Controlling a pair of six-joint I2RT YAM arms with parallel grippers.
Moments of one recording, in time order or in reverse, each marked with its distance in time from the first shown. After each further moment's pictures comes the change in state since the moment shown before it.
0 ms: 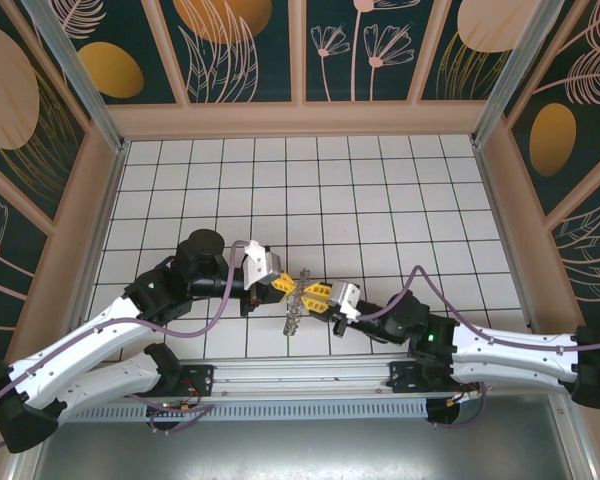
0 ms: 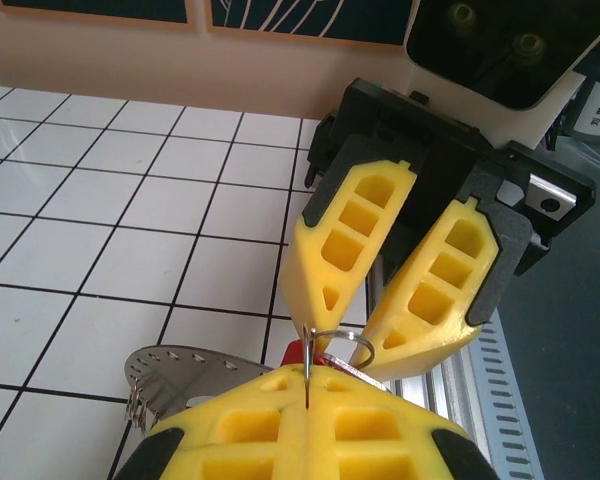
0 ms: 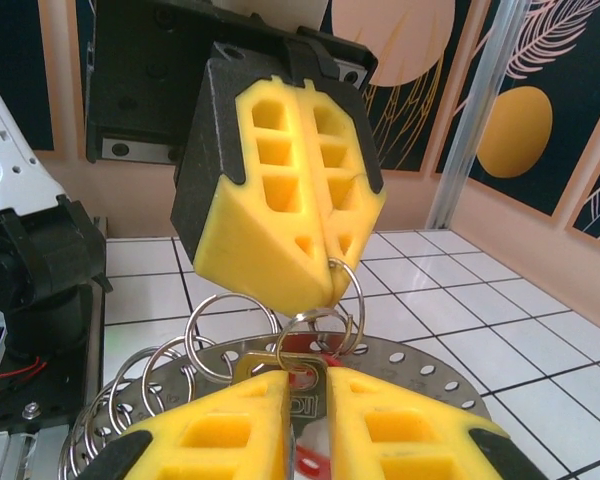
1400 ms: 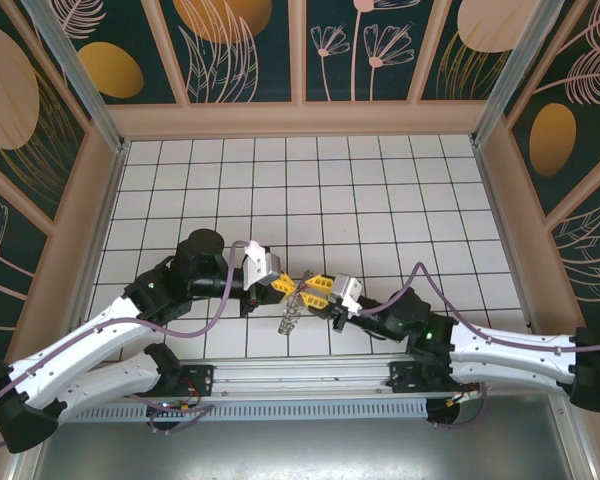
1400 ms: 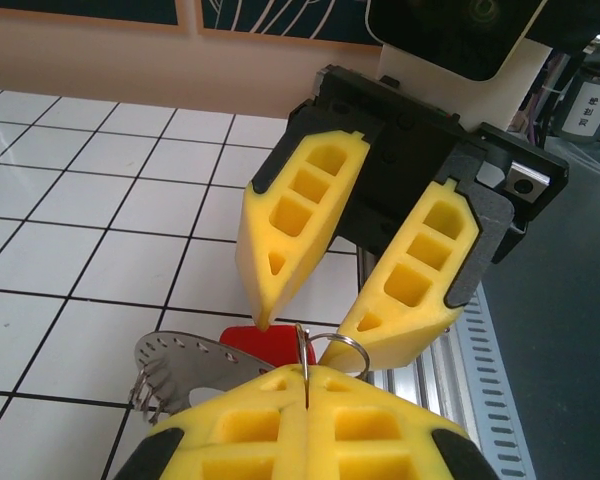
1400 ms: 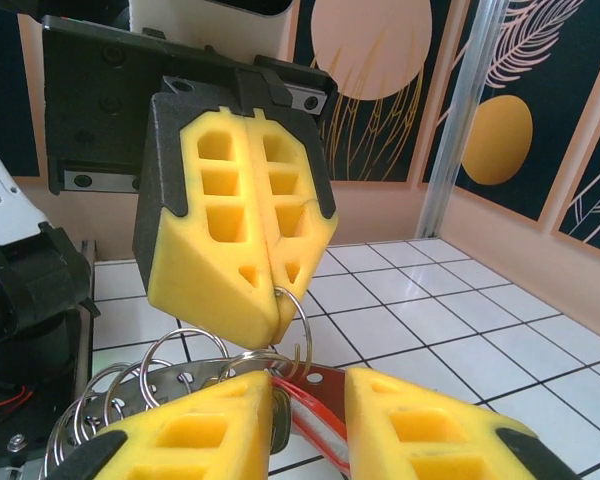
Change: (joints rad) left arm 0.000 0.000 0.000 0.000 0.021 0.001; right arm -0.040 0.029 0.002 0.052 -0.016 0.029
